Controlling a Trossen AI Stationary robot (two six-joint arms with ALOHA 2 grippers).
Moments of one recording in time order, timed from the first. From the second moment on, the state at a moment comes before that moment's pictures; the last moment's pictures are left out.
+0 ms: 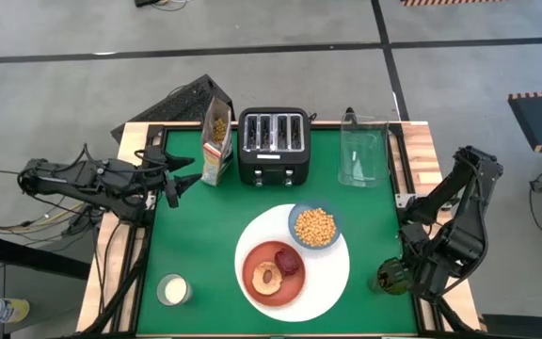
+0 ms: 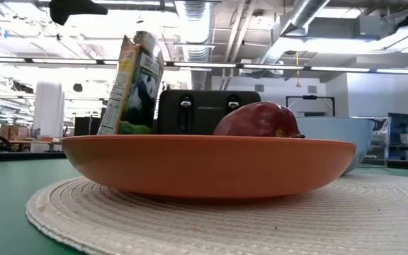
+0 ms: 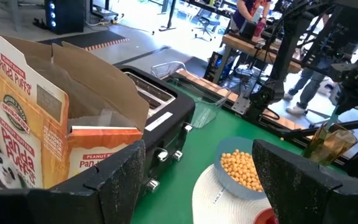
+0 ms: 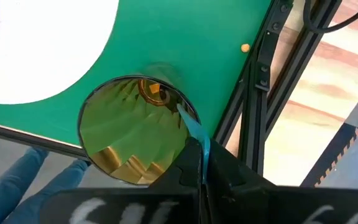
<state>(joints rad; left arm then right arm) -0.19 0.60 0.83 -0.51 -0.59 -0.46 1.01 1.35 1.40 -1.57 -0.05 2.27</state>
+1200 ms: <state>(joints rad) -0.19 0.60 0.83 -0.51 -0.66 -0.43 1.01 1.03 1.52 -1.57 0.06 2.16</state>
